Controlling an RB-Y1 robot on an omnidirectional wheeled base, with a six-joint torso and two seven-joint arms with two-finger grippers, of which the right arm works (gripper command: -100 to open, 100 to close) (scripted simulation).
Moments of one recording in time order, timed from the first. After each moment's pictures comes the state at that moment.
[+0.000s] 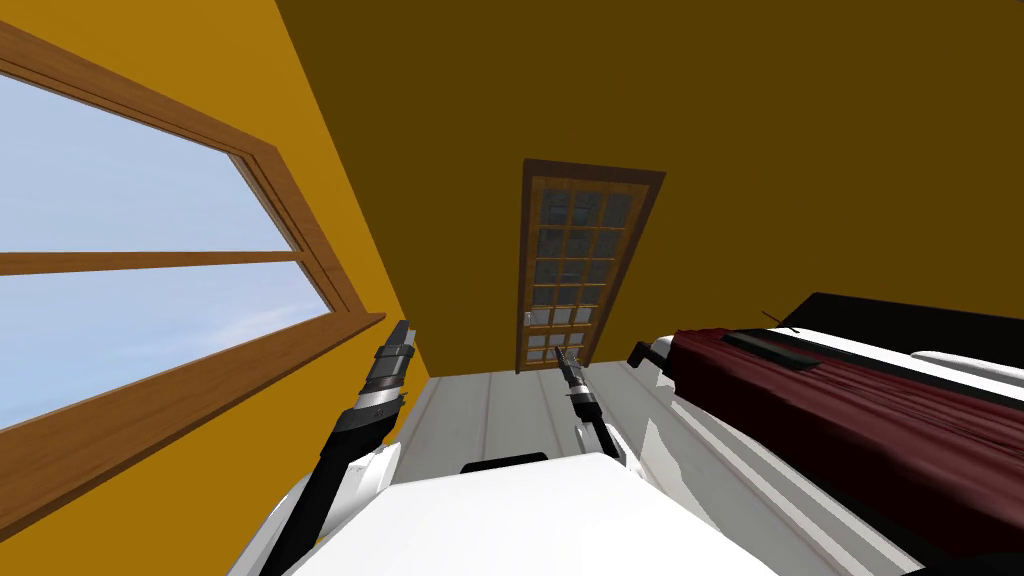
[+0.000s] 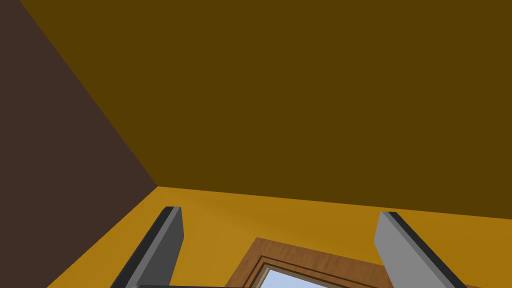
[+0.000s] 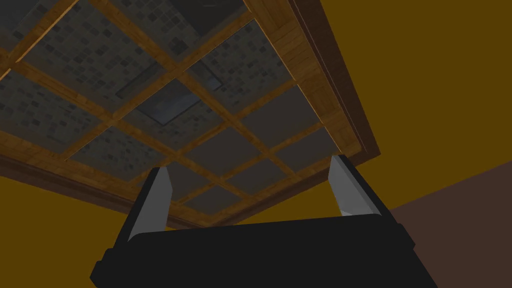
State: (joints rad) arm 0.19 -0.14 -0.06 -1.31 0.01 -0.73 0.81
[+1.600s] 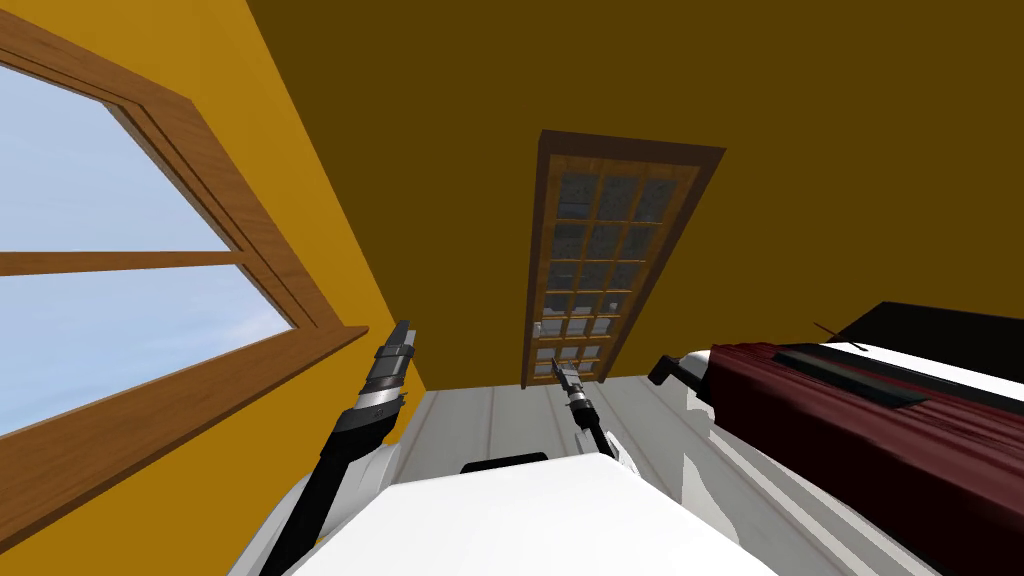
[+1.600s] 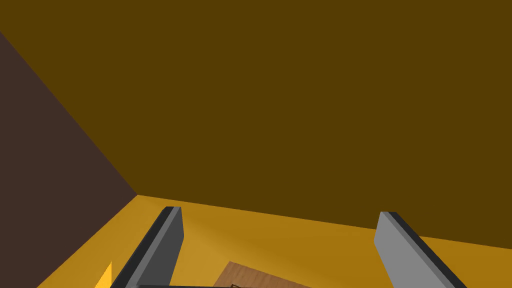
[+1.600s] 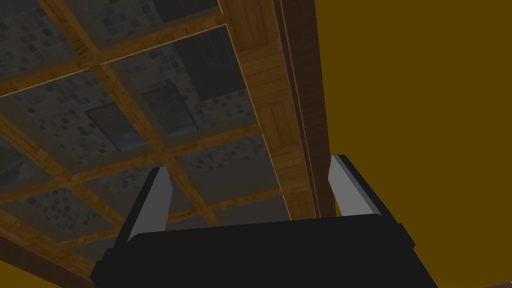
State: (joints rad) arm 0.07 -0.16 -0.07 -0.95 0.03 -0.80 1.12
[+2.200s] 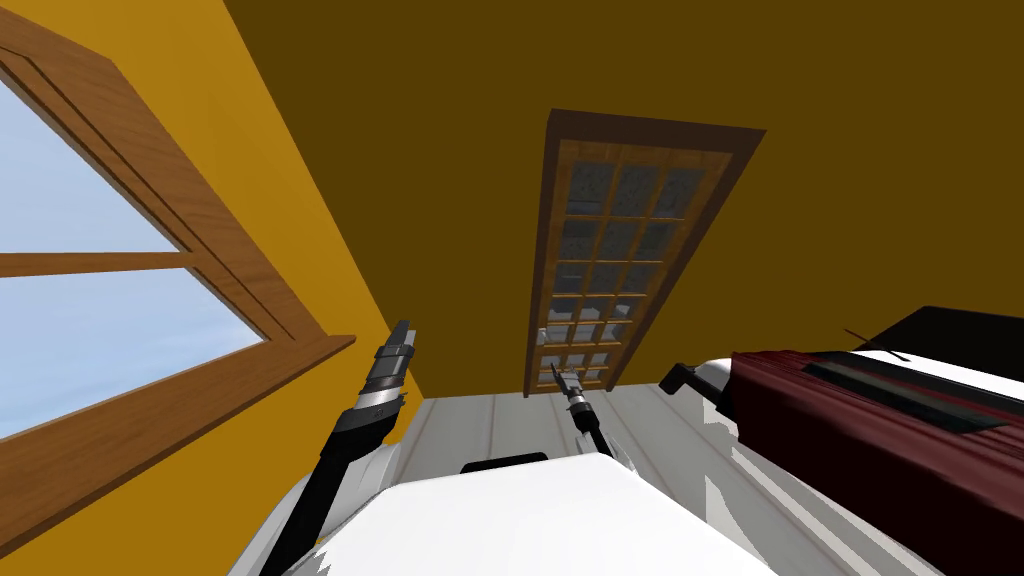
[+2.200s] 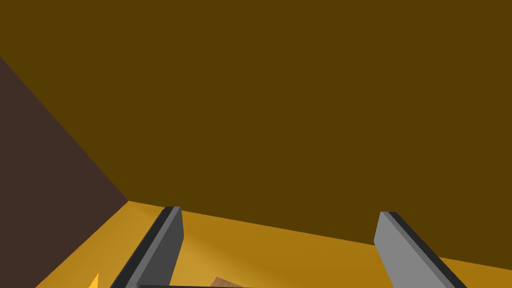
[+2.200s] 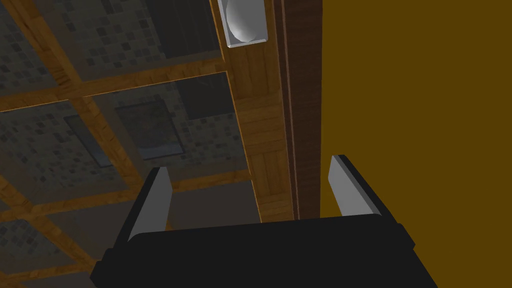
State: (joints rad) arm 0.02 -0.16 -0.07 -0.83 0.04 -0.82 1.24
